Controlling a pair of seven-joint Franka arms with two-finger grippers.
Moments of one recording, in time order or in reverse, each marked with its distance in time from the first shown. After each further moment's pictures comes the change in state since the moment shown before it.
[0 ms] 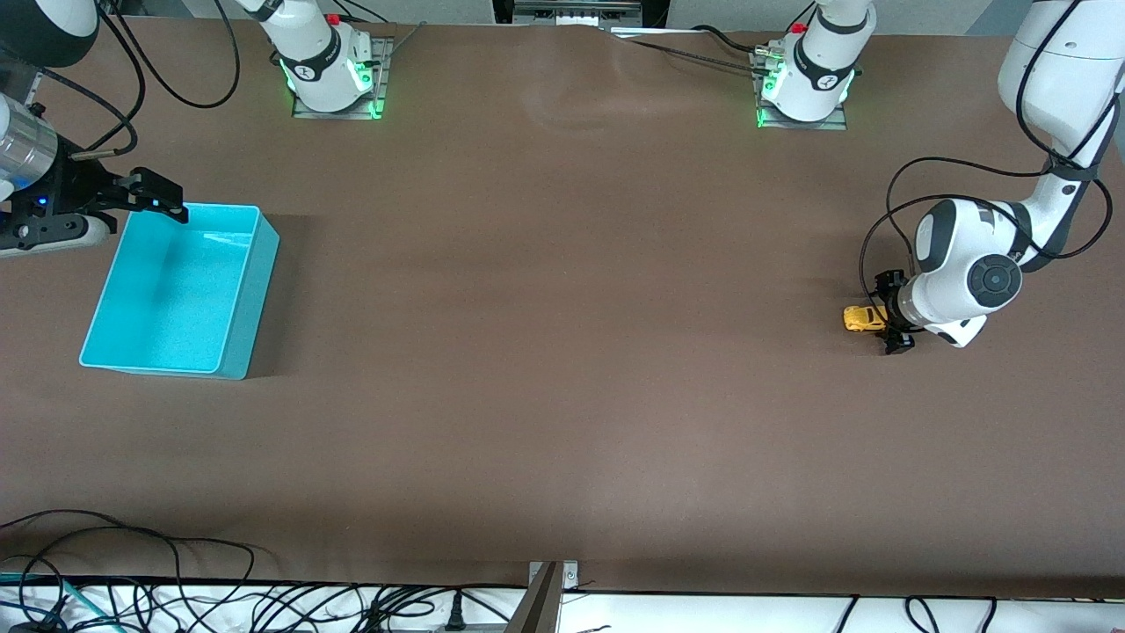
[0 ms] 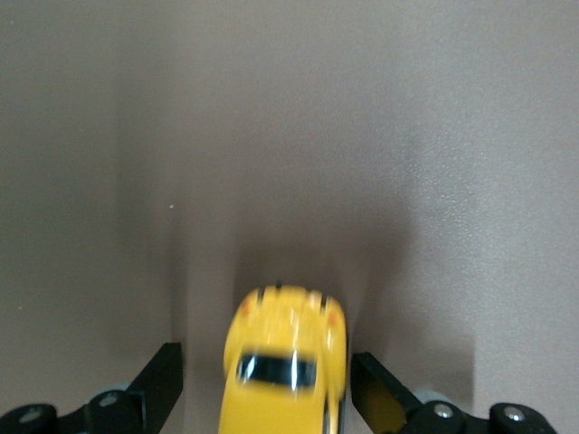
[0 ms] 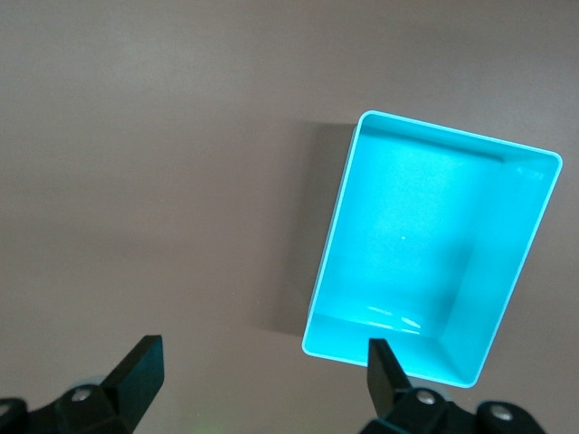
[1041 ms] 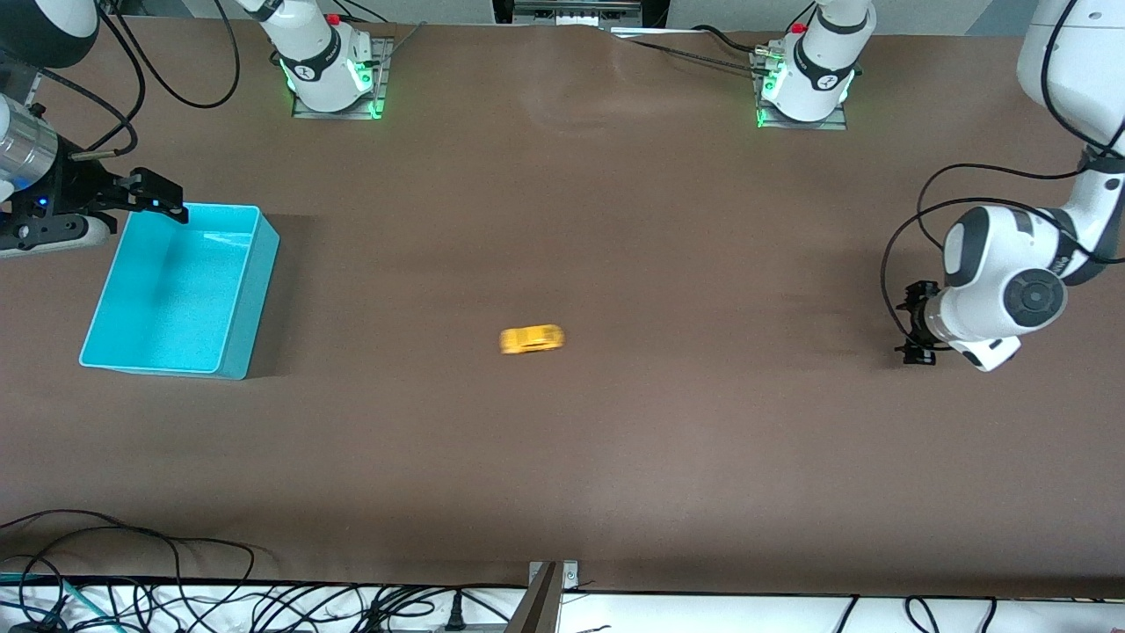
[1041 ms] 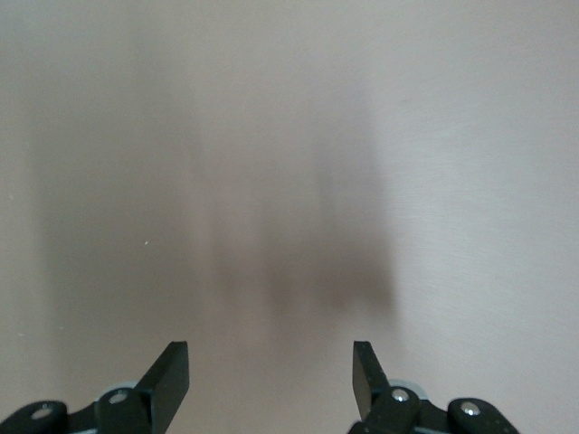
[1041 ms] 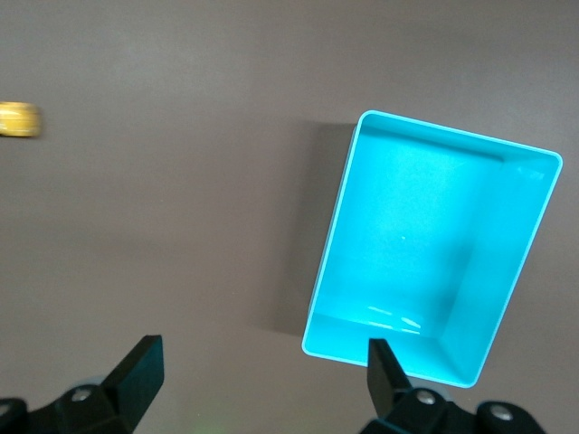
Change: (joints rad) left arm -0.001 -0.029 -0.049 0.236 -0.019 -0.273 0.247; right arm 0.000 0.001 0.000 0.000 0.000 0.000 0.000
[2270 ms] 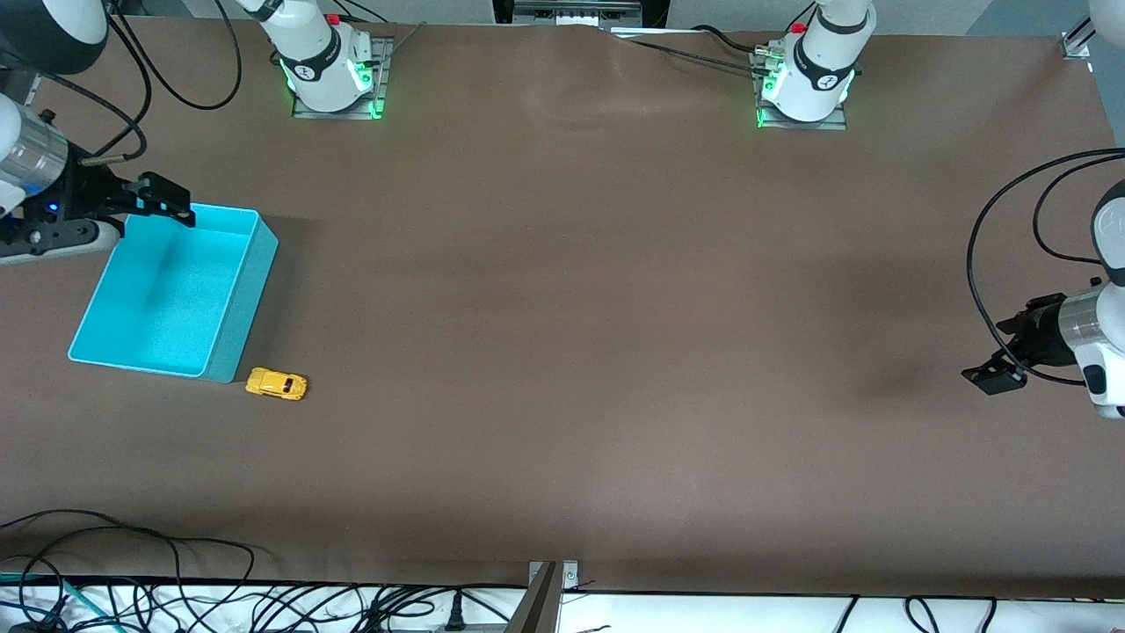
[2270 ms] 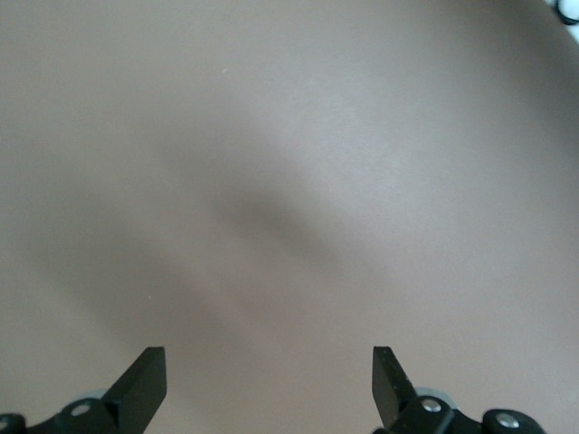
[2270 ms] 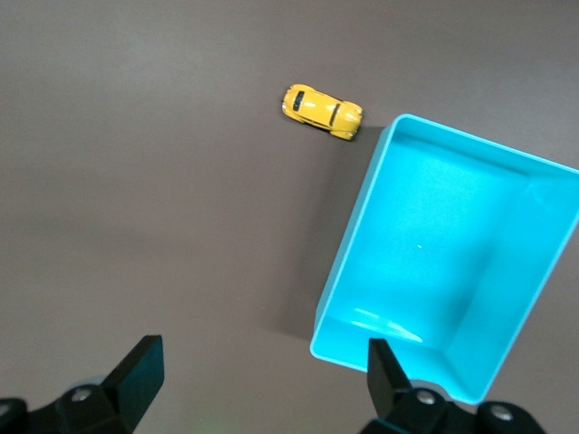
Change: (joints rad) left arm -0.004 -0.022 -0.033 0.465 -0.156 -0.378 0.756; right arm 0.010 0.032 0.009 0.000 0.014 0.025 0.000
